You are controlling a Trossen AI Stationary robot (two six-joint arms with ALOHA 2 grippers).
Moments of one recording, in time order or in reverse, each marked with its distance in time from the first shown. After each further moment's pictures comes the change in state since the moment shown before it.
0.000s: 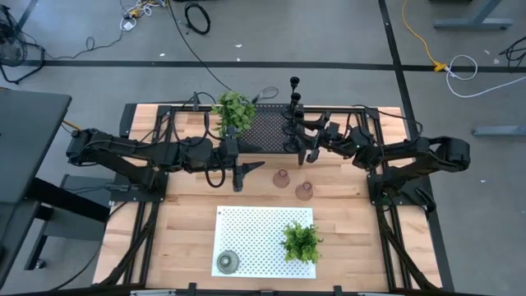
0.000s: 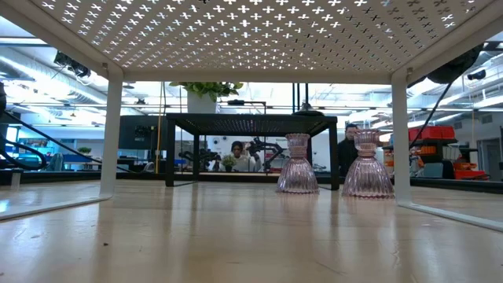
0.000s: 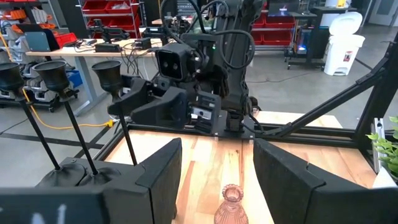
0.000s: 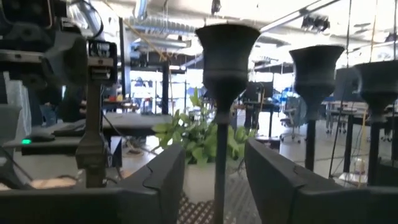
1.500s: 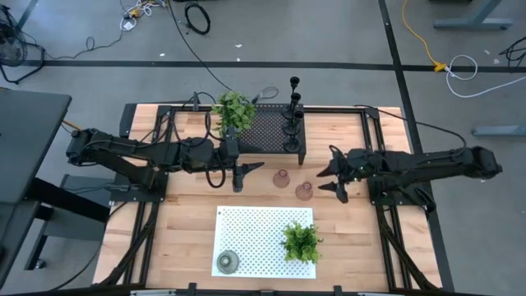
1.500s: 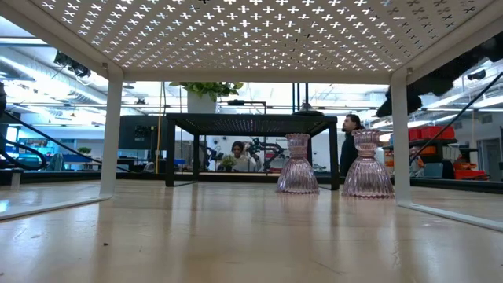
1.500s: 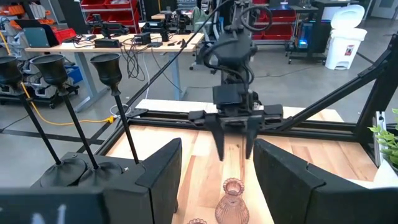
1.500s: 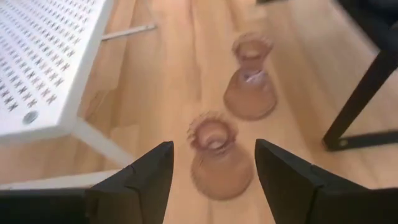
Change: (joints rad) left arm 0.000 0.000 0.000 -0.024 0.000 0.000; right arm 0.305 -0.555 0.000 -1.446 -0.077 0.209
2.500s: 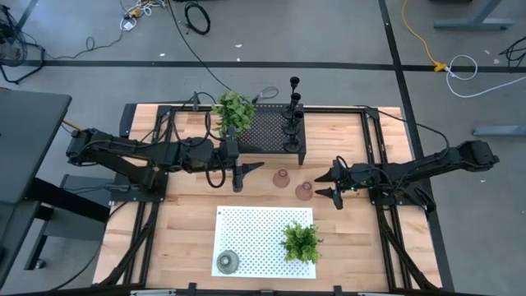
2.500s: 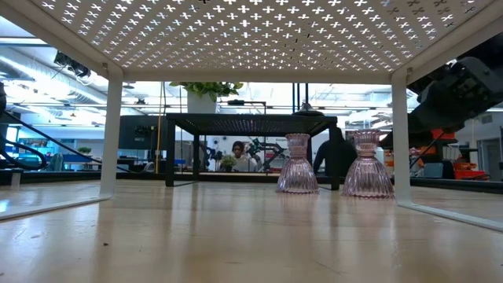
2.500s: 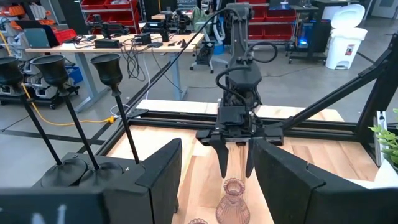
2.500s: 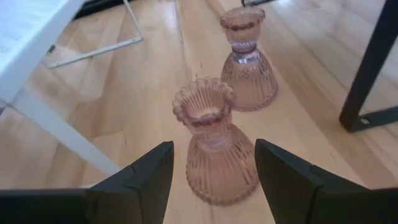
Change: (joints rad) left arm 0.001 0.000 0.000 0.000 0.000 0.004; right arm 0.125 0.070 -0.312 0.540 0.188 0.135
